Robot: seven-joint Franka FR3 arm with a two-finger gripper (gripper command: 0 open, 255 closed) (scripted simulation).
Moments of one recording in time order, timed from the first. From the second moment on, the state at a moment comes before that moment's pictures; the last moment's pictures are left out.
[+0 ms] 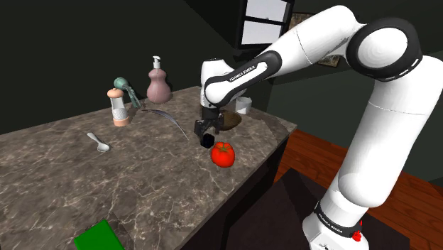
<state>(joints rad) 0.02 0.11 0.19 -2.14 -0.03 2.23 0.28</state>
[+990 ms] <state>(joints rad) 0.02 0.14 0.19 -2.16 -0.04 2.29 0.28</state>
